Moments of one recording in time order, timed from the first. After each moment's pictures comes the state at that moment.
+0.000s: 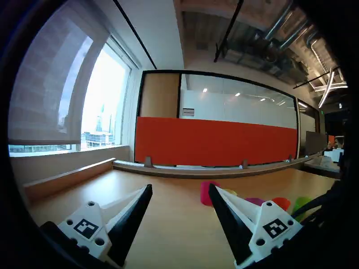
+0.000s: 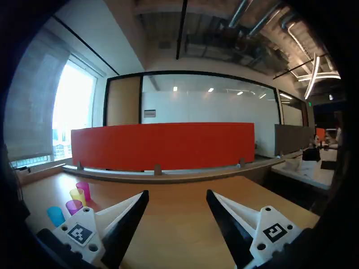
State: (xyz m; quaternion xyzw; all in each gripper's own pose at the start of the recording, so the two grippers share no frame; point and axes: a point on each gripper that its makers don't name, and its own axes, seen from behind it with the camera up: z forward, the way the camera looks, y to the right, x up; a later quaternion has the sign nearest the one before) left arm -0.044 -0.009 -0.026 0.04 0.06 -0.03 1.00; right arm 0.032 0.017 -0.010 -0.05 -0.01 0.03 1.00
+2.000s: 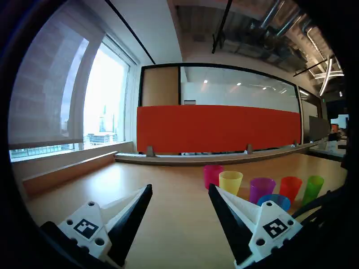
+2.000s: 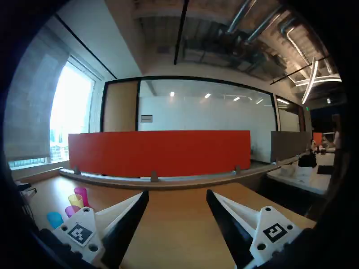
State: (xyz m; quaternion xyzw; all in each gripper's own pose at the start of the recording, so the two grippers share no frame) left arm -0.100 -0.003 -0.011 0.06 0.04 0.00 1.00; right arm 0.057 0.022 -0.015 -0.06 0.01 0.03 1.00
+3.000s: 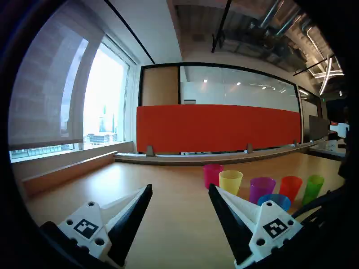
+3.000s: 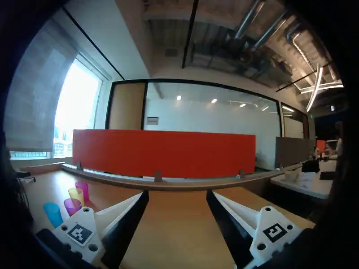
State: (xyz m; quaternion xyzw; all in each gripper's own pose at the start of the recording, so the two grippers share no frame) left arm -0.102 -0.003 -0.011 0.06 0.04 0.00 1.00; right arm 0.036 0.004 -0.008 -0.04 0.02 0.00 1.00
